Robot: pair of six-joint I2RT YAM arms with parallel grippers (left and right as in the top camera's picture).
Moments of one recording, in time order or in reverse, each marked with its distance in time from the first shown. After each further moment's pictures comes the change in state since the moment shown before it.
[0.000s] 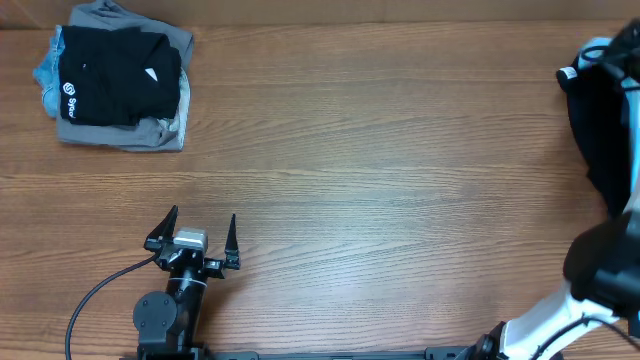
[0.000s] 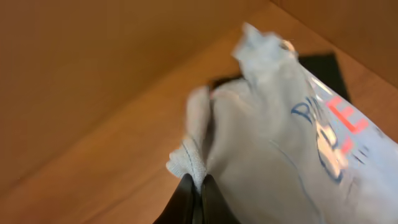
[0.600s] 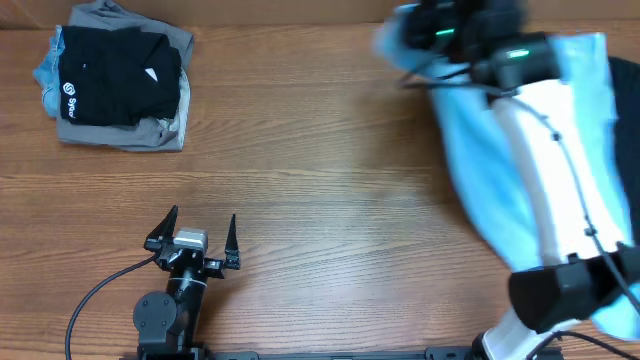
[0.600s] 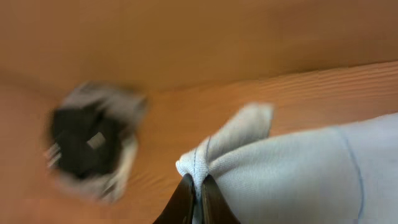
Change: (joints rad) left arm 0.000 0.000 0.000 0.000 0.000 0.000; right arm 0.726 -0.086 0.000 0.027 -0.159 0.169
